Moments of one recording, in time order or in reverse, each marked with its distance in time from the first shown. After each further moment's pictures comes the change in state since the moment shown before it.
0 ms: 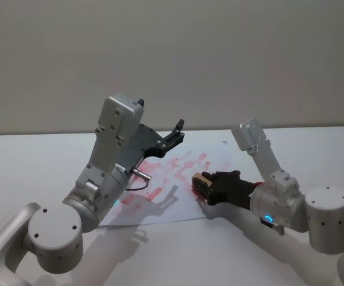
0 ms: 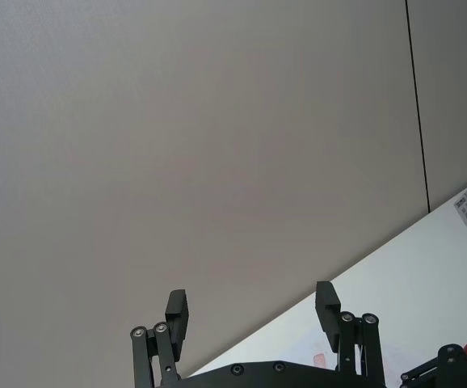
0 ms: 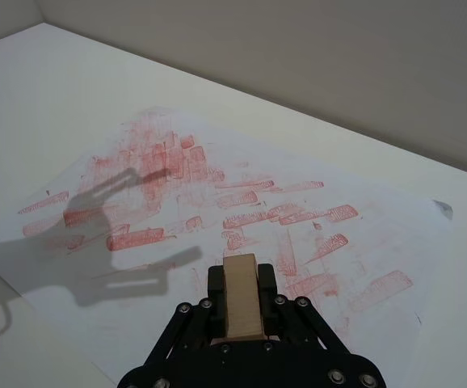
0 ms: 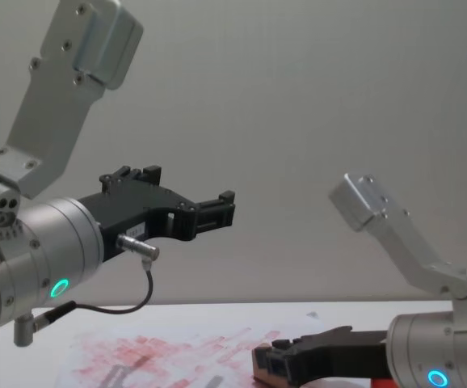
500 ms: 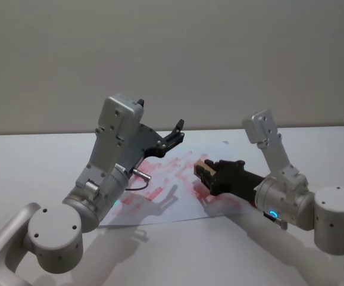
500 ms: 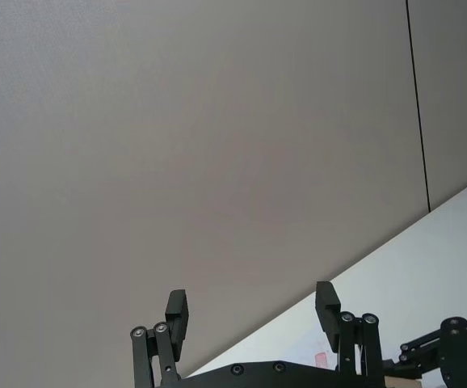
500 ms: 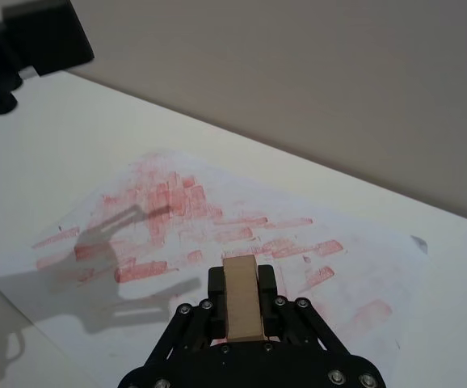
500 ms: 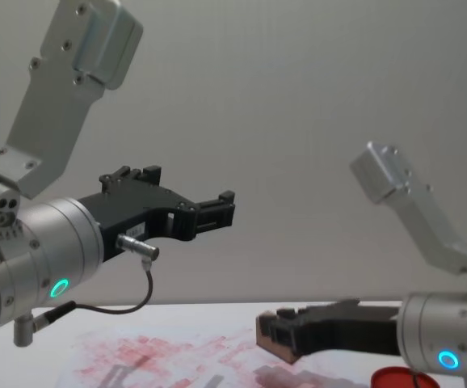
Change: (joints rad) left arm 0.000 0.000 0.000 0.000 0.000 0.000 0.000; right arm -0.030 0.015 0.018 -0.064 0.039 -0.059 -0.015
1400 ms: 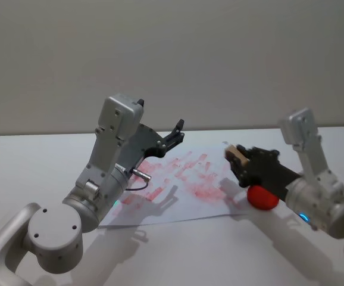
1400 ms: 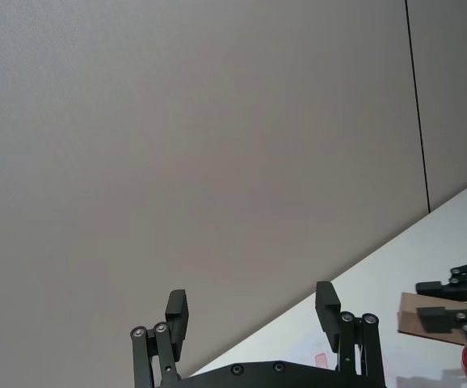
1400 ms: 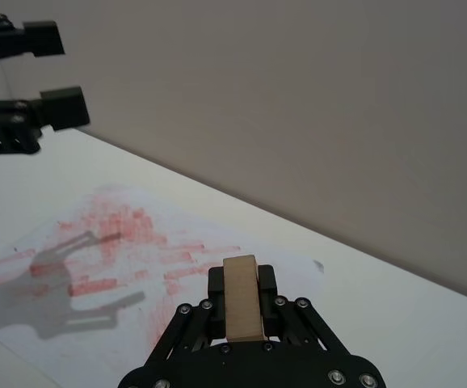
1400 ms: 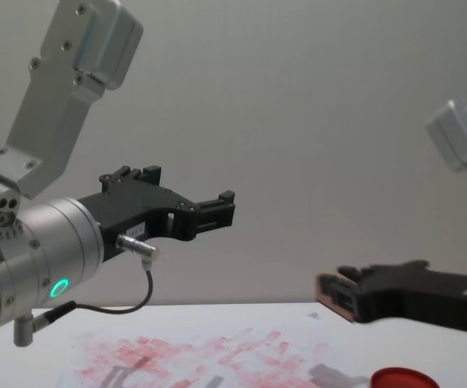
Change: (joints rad) left arm 0.000 0.000 0.000 0.000 0.000 0.000 0.000; right arm -0.135 0.091 0.047 -0.219 -0.024 -0.074 -0.116
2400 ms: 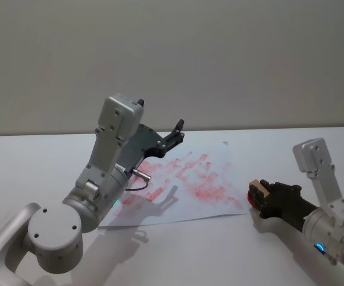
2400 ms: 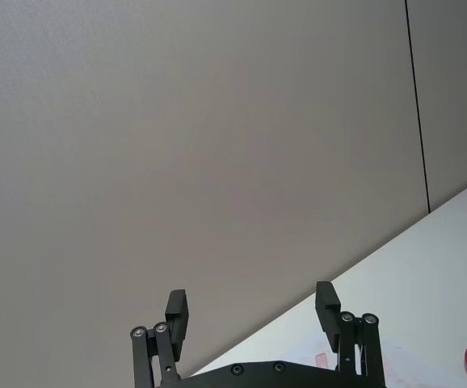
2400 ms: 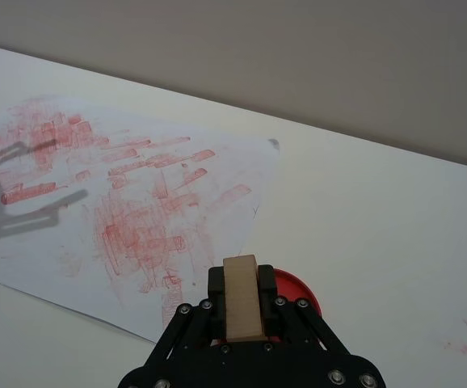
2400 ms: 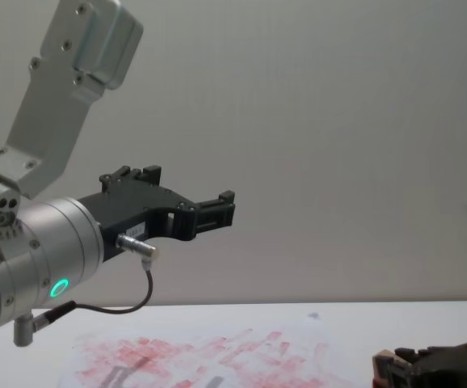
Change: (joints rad) left arm 0.000 0.000 0.000 0.000 0.000 0.000 0.000; right arm -0.097 0.043 0.015 -0.026 0.044 0.120 -0.109
